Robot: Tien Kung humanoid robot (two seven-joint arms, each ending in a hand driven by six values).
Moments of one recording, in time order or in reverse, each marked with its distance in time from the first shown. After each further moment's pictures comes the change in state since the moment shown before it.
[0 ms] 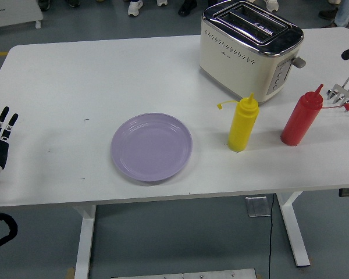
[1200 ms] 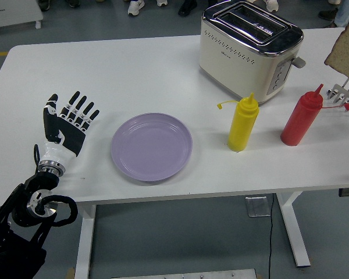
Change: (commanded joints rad) left arm -0.221 -0.100 0.305 0.174 0.041 0.019 -0.010; right arm -0.561 -0.139 0.280 0.105 -0.471 0.066 0.072
